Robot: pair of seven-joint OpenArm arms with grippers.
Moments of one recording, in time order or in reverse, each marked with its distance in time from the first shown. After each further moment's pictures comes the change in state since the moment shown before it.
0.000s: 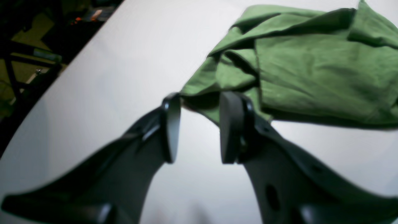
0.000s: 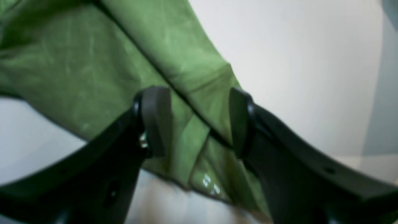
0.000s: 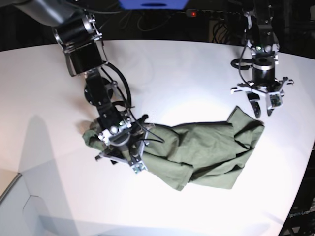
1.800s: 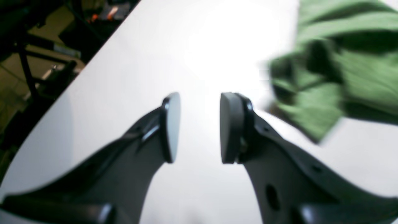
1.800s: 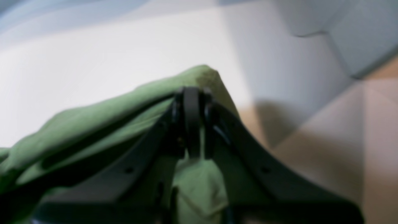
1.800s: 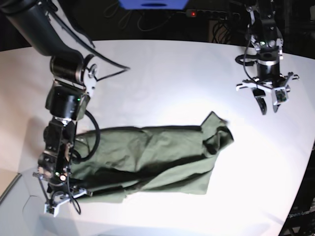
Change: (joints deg) left arm 2.0 0.2 -1.8 3.0 0.0 0.0 0.0; right arm 17.5 -1.5 40.7 -13.5 -0.3 -6.0 10.9
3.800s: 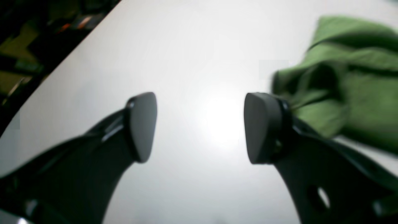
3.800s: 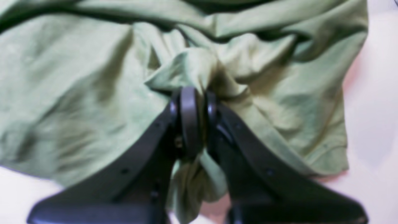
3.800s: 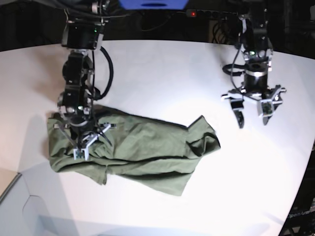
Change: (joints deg) left arm -5.2 0.7 7.4 -2.2 0.0 0.2 -0.1; right arm -28.6 -3.3 -11.0 23.9 0.3 6.1 -6.0
